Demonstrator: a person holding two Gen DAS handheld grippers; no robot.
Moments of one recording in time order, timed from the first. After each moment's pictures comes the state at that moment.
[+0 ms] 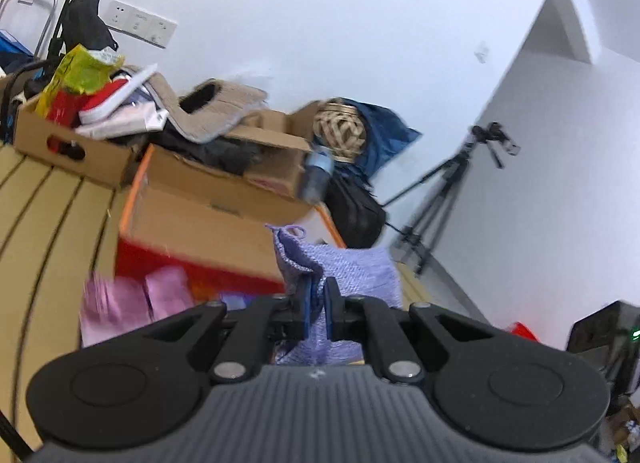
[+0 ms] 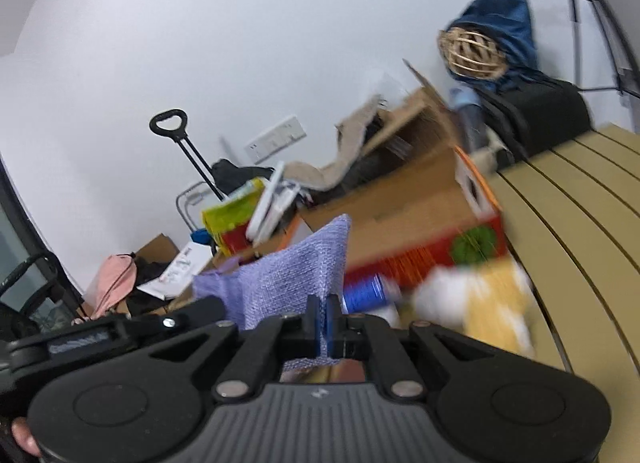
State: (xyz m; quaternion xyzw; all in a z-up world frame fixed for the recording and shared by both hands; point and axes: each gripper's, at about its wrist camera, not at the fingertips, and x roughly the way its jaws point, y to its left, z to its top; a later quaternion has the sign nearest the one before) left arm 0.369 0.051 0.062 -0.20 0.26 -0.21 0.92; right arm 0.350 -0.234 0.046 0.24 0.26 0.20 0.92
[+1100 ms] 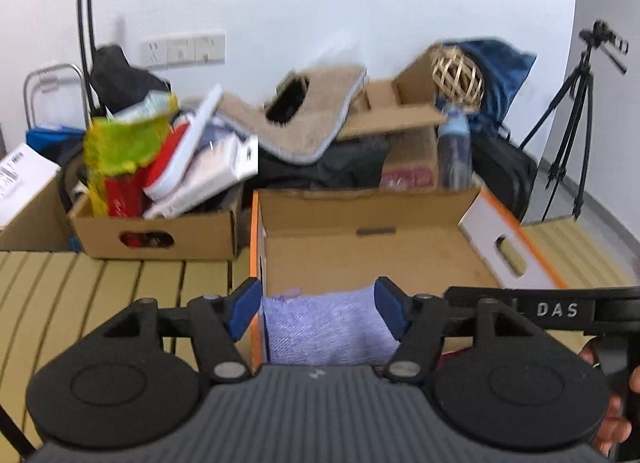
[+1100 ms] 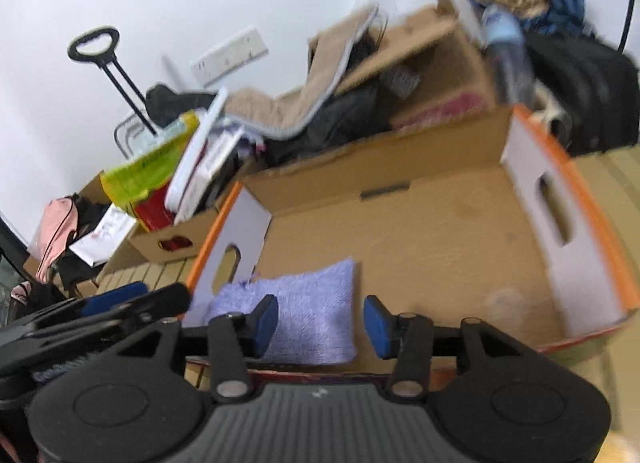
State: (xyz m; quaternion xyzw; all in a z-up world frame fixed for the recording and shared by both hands) left arm 0.482 0.051 0.061 0.00 0.30 -0.06 0.95; right arm 0.518 -0.178 0.021 0.17 0.37 0.16 0.90
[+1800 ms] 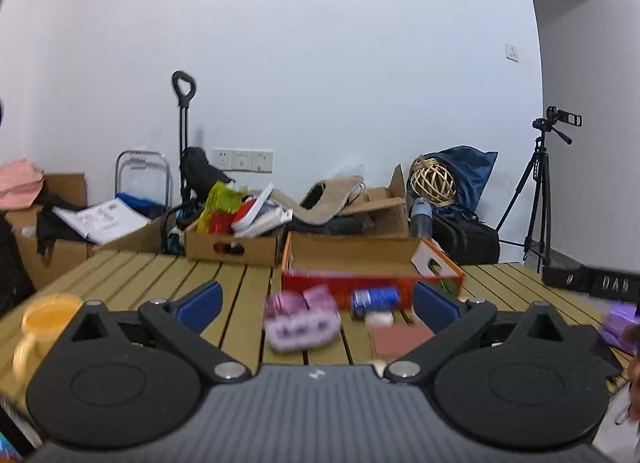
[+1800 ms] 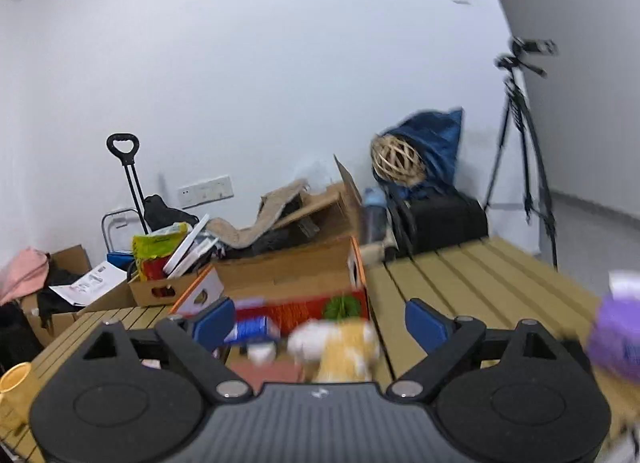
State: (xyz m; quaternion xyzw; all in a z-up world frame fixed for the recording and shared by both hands) left arm 0.109 0.015 0.063 -0.02 0.11 0.00 0.99; right arm 0.167 -0.276 0.045 0.13 0.16 0.05 0.98
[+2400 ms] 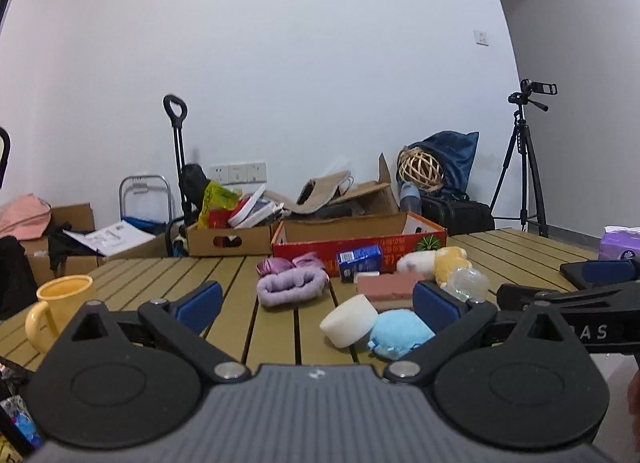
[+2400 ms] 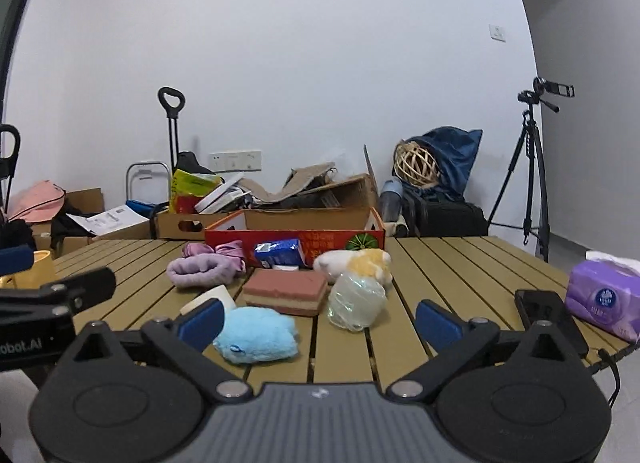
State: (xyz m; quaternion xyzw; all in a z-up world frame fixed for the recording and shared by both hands) left arm 0.055 -0.025 -0.008 0.04 0.08 0.00 1.00; right arm 0.075 -0.218 -0.015 0.02 0.14 0.06 0.99
